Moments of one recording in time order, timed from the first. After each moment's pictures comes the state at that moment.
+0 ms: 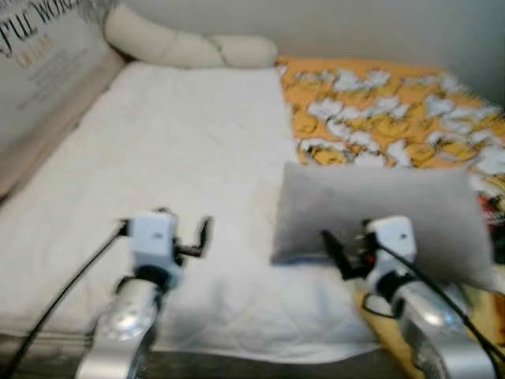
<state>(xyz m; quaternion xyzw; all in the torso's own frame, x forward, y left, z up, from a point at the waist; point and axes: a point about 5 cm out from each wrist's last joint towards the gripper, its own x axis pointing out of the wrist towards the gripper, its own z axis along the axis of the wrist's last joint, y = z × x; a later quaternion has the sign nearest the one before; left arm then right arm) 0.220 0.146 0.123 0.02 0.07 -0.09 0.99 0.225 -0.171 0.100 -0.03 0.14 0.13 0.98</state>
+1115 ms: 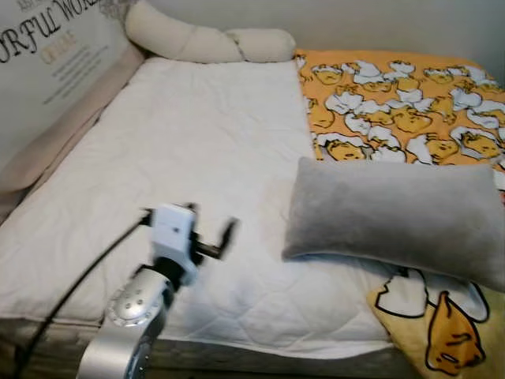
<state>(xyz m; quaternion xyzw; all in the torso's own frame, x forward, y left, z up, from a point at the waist) 0.225 0.123 0.128 0.00 0.07 -0.23 0.97 0.257 -0.406 0.162 -0.20 0.14 -0.31 0.92</state>
